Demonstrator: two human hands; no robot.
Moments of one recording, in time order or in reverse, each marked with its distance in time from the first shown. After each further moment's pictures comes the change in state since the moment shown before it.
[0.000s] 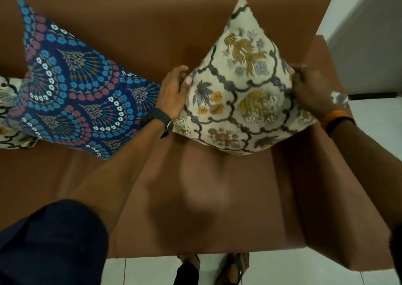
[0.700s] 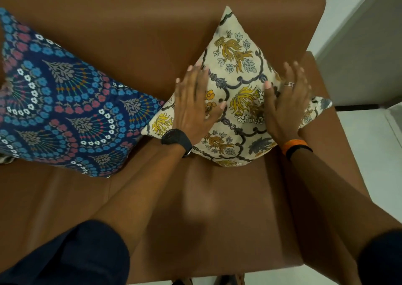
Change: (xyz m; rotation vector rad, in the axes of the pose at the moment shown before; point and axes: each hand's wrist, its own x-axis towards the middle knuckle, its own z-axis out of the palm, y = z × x) left_hand 0.012 -0.003 0.071 0.363 0.126 0.322; right_hand -0.003 -0.010 0.067 -0.051 0.418 0.007
